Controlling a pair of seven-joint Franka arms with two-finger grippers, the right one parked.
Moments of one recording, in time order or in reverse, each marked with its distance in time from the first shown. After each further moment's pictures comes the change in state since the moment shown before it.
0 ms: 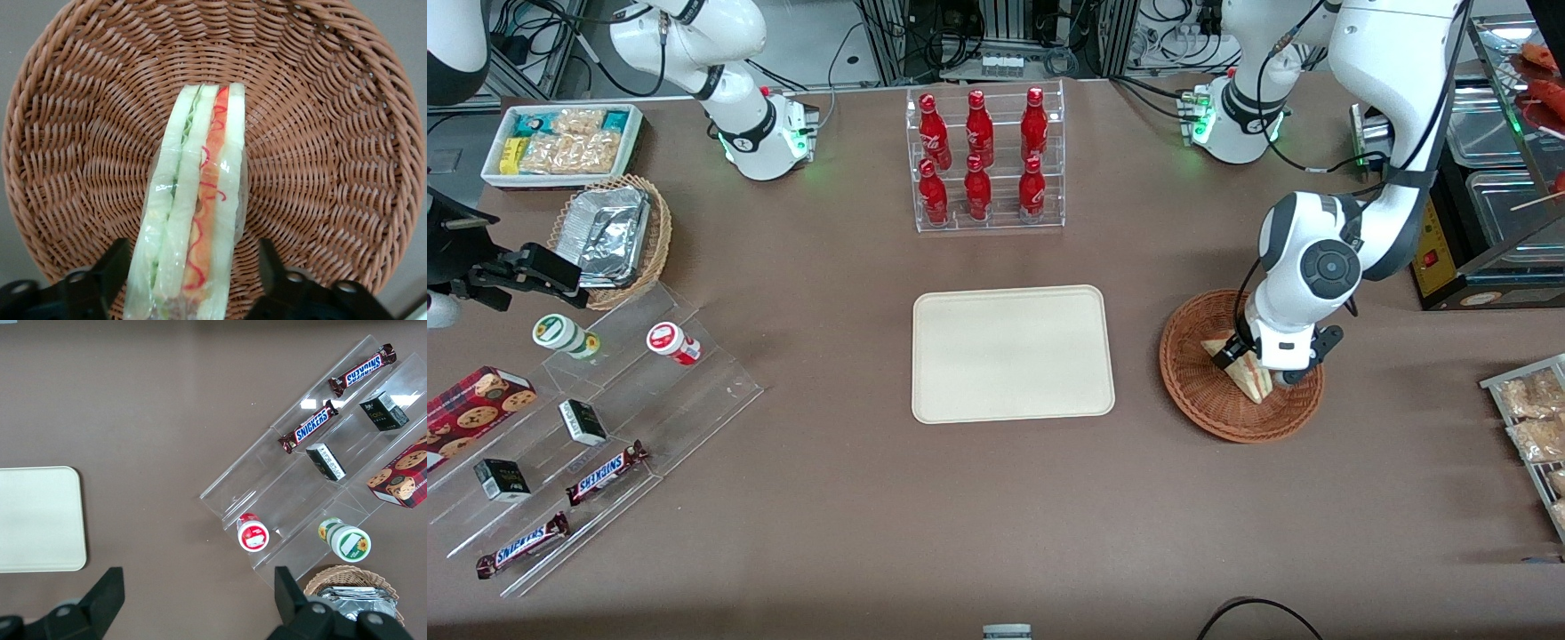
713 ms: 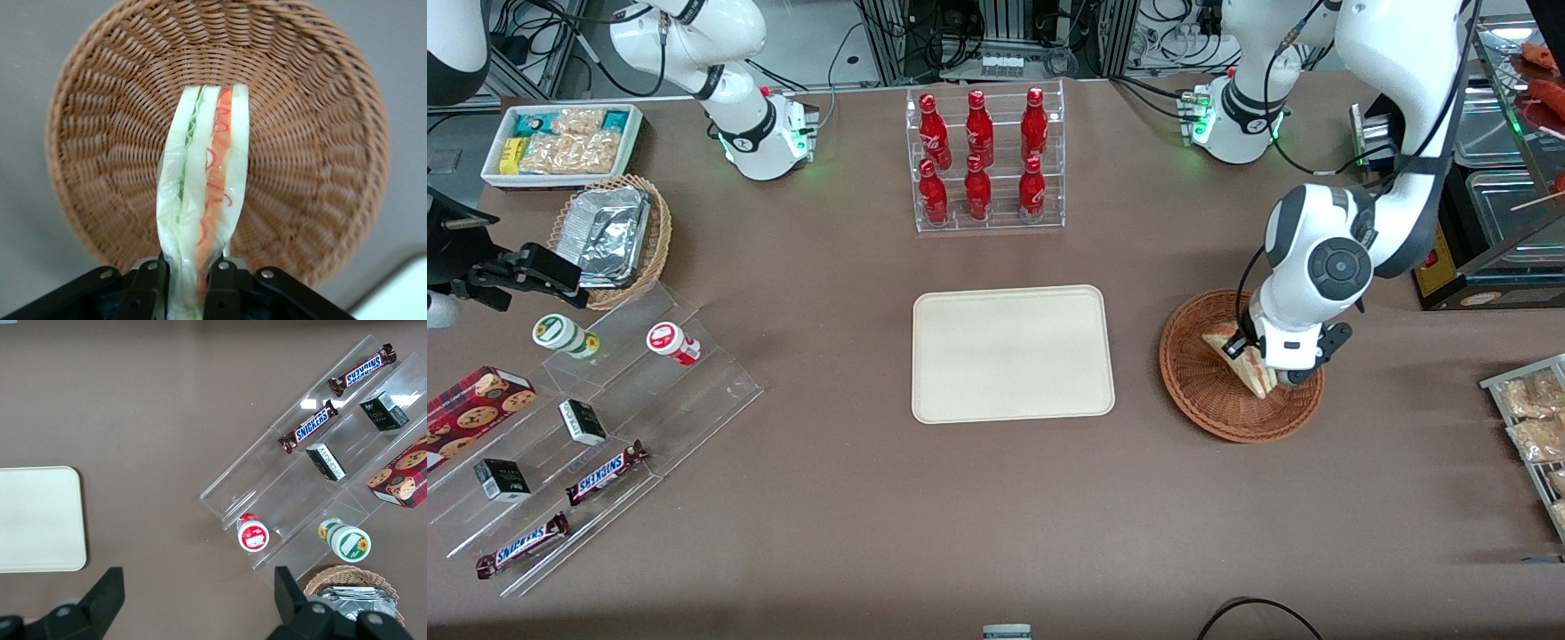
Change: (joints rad) arm -0.026 -0.060 -0.004 0.122 0.001 -0.257 0.014
